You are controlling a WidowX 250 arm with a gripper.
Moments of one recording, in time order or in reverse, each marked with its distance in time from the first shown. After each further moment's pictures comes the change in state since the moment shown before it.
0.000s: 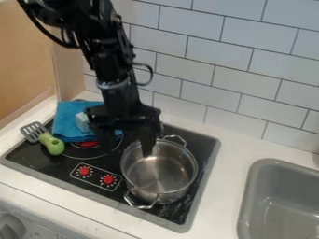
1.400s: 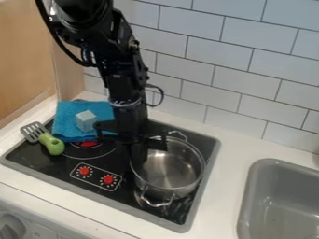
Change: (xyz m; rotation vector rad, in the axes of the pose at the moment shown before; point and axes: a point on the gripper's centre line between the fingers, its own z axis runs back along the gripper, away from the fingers) arm -0.001 -0.001 -0.017 0.062 0.029 -0.030
